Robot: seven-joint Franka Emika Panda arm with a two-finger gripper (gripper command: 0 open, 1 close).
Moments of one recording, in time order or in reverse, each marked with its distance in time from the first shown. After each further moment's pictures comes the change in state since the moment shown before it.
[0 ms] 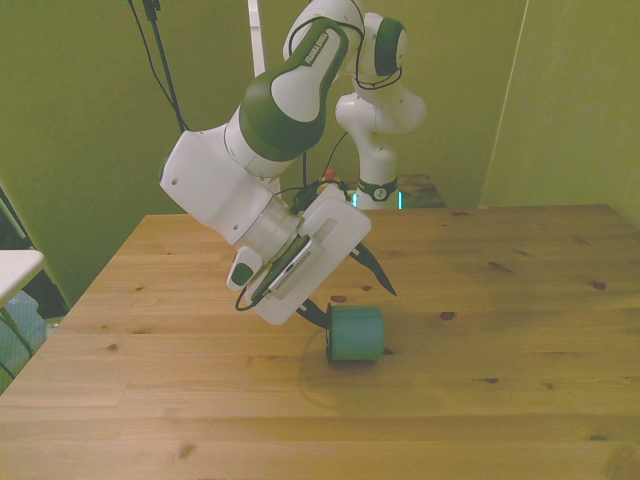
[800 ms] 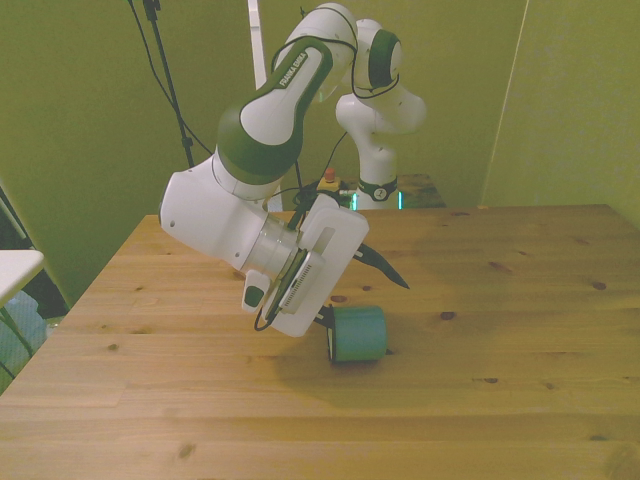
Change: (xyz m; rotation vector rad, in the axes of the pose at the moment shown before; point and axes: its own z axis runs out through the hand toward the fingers) arm 0.007 0.017 0.020 0.143 -0.127 0.021
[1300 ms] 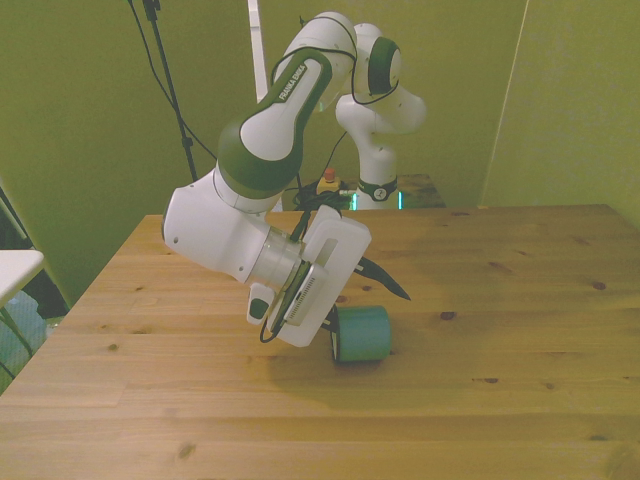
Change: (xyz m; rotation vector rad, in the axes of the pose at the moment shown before) arm 0.010 0.003 0.011 0.008 -0.020 -0.003
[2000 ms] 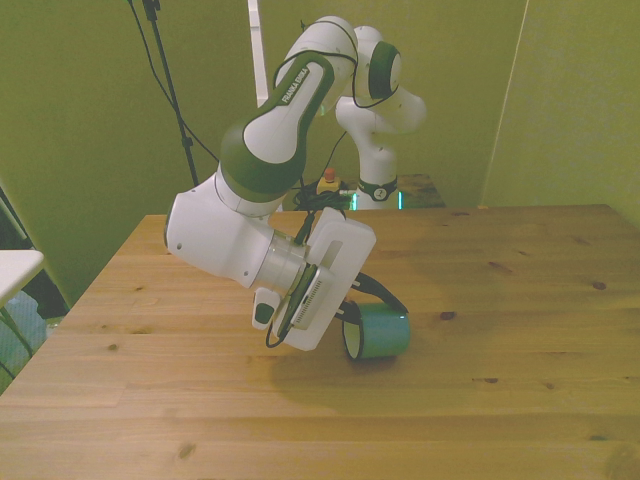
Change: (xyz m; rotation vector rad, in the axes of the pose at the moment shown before) arm 0.003 -0.005 0.005 -0.002 -0.027 -0.014
